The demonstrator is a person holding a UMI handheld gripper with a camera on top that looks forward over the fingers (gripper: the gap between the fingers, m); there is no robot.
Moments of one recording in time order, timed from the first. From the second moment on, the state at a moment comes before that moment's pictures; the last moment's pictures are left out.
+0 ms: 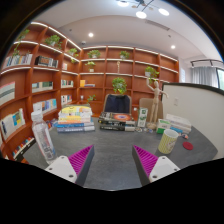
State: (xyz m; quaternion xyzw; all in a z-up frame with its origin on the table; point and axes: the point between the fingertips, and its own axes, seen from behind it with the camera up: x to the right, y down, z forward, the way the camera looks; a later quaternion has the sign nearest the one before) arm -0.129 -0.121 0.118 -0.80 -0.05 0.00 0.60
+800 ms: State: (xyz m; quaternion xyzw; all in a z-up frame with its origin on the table) arm -0.353 -0.129 0.106 -0.76 -0.04 0.09 0.64
